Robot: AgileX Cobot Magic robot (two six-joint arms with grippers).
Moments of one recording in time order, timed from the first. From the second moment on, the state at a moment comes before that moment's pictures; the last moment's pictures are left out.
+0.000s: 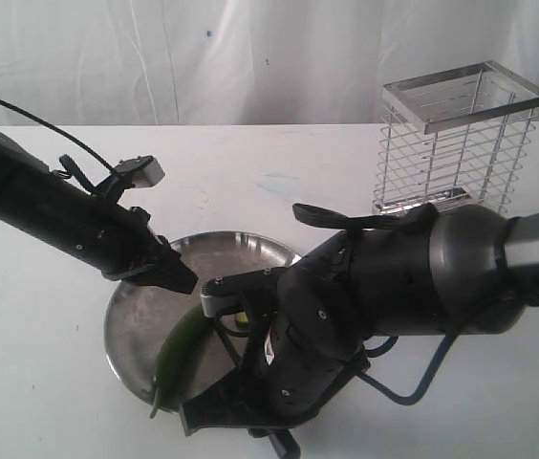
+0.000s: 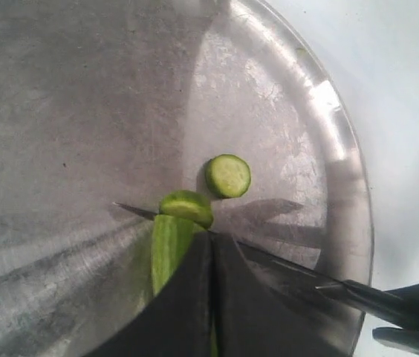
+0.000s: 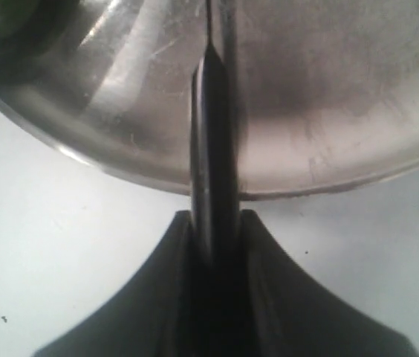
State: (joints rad) left arm -0.16 1.85 -1.06 -1.08 0.83 1.13; right arm 0.91 1.78 -0.95 0.13 0.54 0.37
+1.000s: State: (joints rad) left arm -0.16 1.85 -1.06 -1.09 0.88 1.12; right arm 0.91 1.85 -1.07 0.14 0.55 0.30
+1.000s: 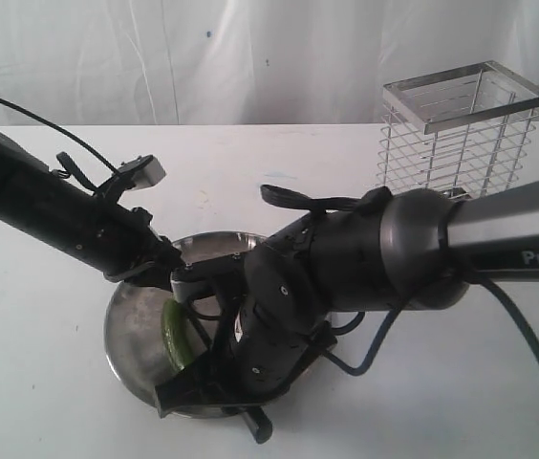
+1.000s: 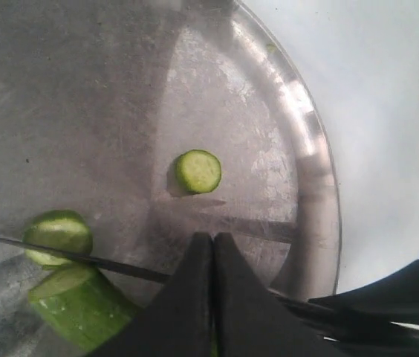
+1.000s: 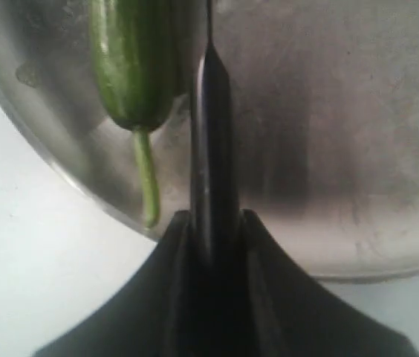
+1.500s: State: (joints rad) left arm -0.16 1.85 -1.06 -1.10 0.89 1.12; right arm 0.91 1.89 -1.15 0.10 0.68 0.20
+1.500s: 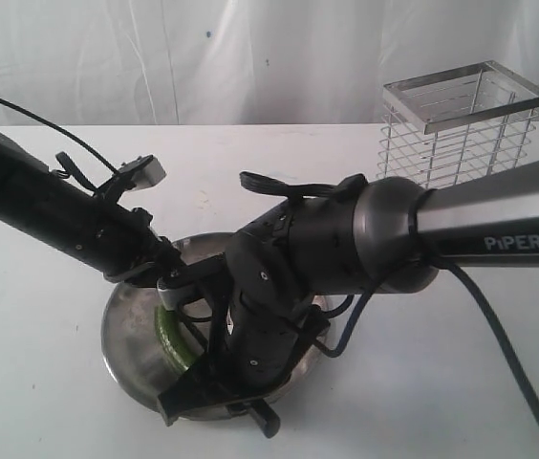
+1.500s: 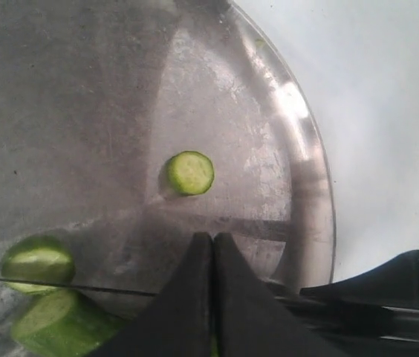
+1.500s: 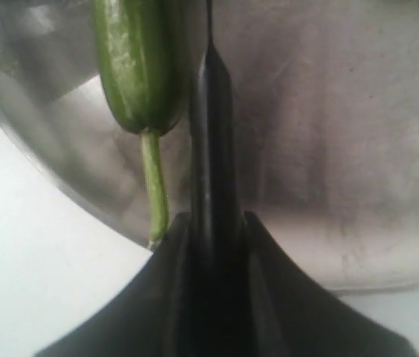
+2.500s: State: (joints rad) left arm -0.20 2.00 -1.08 -1.09 0.93 1.09; right arm 0.90 1.91 -1.15 0.07 0.81 0.19
